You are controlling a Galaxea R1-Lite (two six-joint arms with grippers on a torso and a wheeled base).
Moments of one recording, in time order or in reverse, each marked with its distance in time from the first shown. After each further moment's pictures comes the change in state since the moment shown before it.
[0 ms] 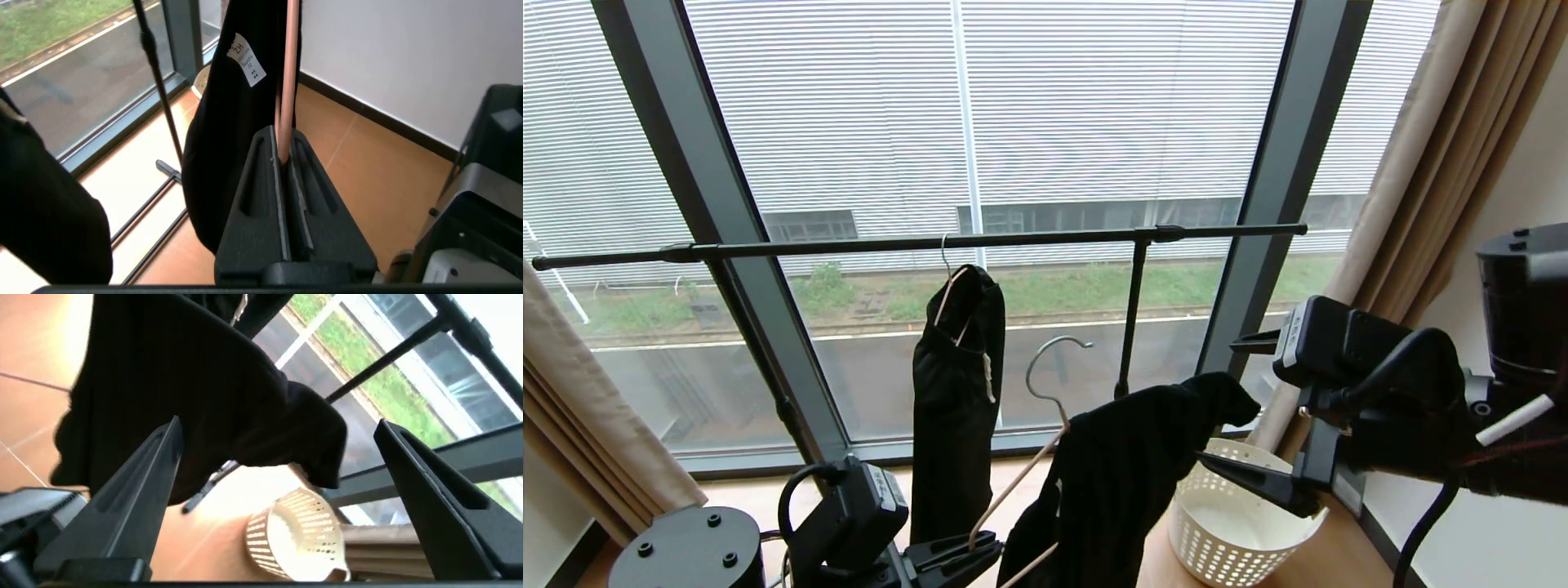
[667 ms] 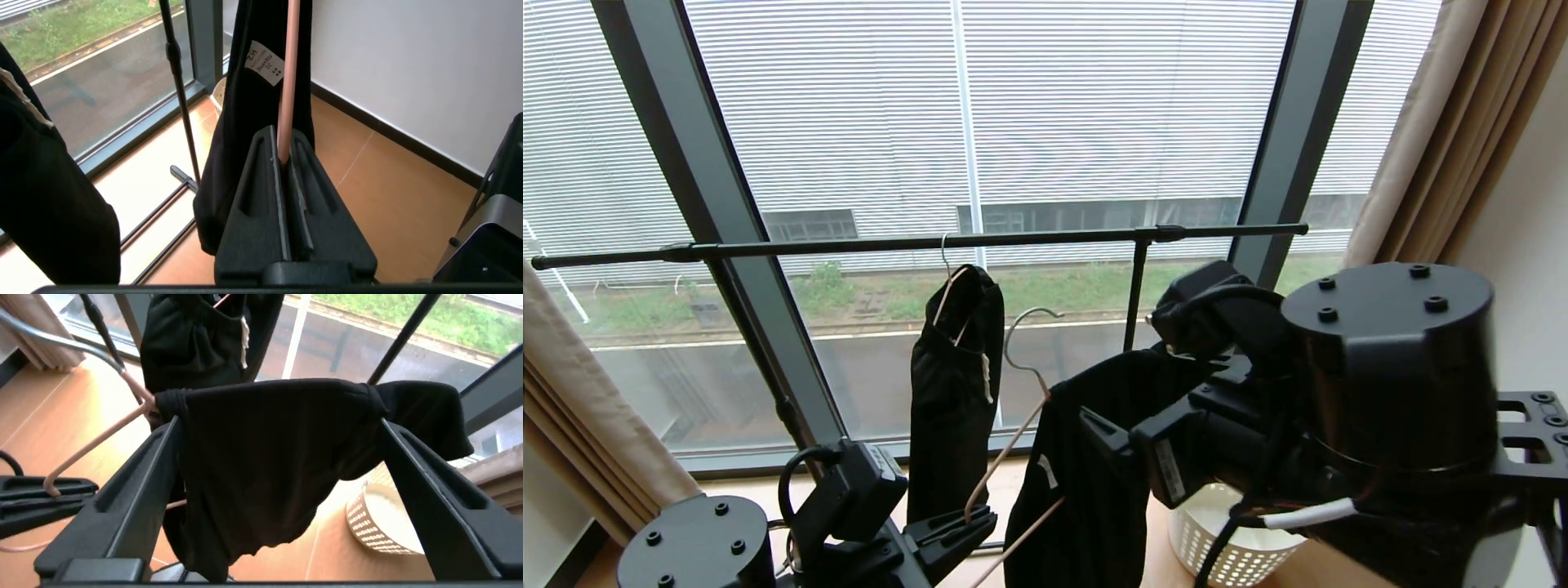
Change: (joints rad) left arm 0.002 0.007 -0.027 0.000 0.088 -0.048; right arm 0.358 0.188 -0.059 -0.197 -0.544 0.707
